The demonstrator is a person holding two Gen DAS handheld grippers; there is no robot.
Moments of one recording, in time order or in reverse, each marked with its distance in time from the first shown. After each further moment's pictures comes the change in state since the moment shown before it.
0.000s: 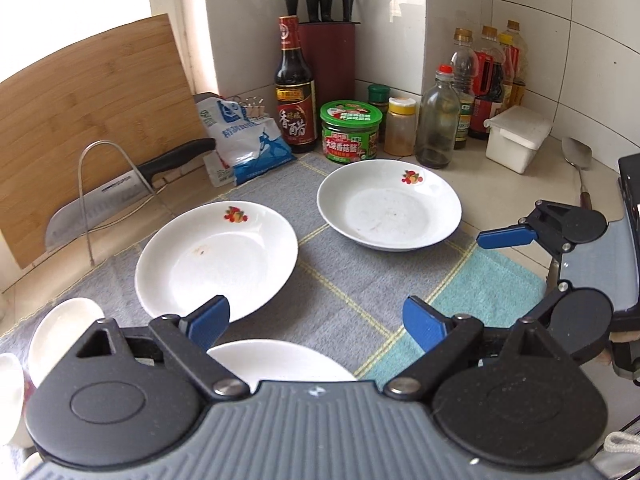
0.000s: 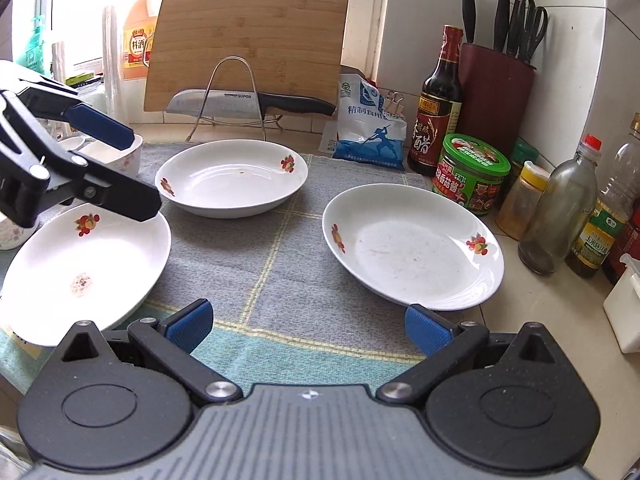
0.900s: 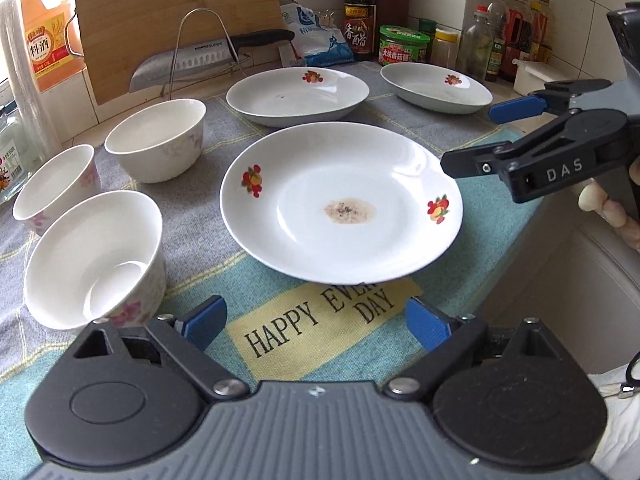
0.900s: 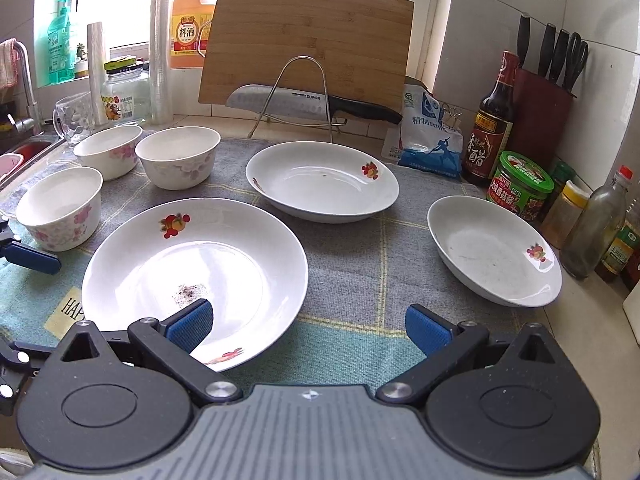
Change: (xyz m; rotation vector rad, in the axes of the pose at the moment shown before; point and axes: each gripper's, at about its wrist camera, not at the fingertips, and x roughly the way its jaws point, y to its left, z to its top) left arm -0.056 0.050 -0.153 -0.112 0.114 0.033; right arm -0.014 0.107 0.012 -0.032 0.021 0.005
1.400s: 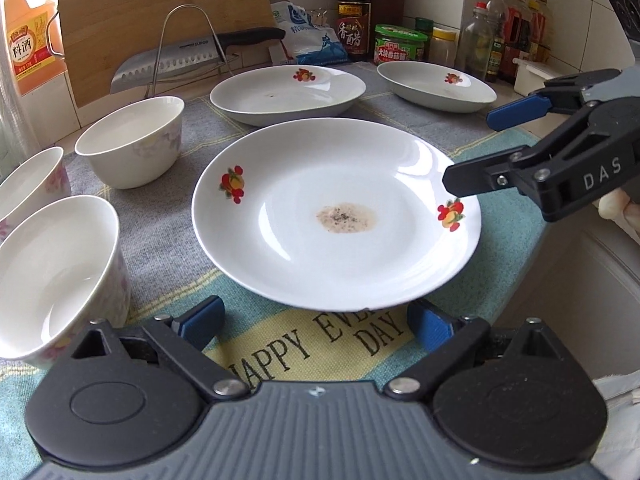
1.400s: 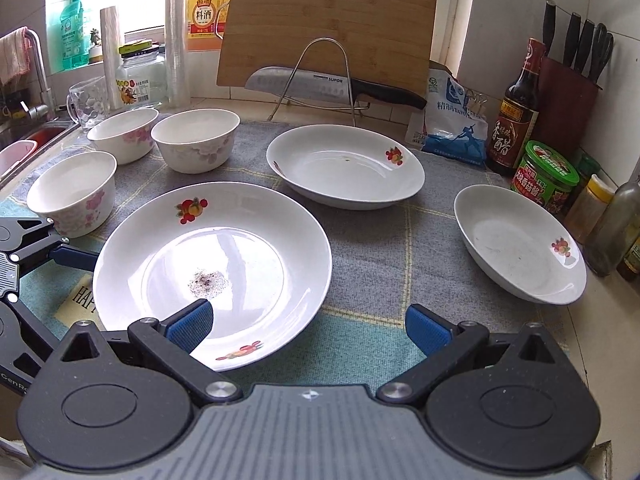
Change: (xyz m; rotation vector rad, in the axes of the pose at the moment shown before) left arm 0.034 -0.004 0.006 0.018 -0.040 -0.014; right arm 0.013 0.002 0.002 -0.011 0.053 0.061
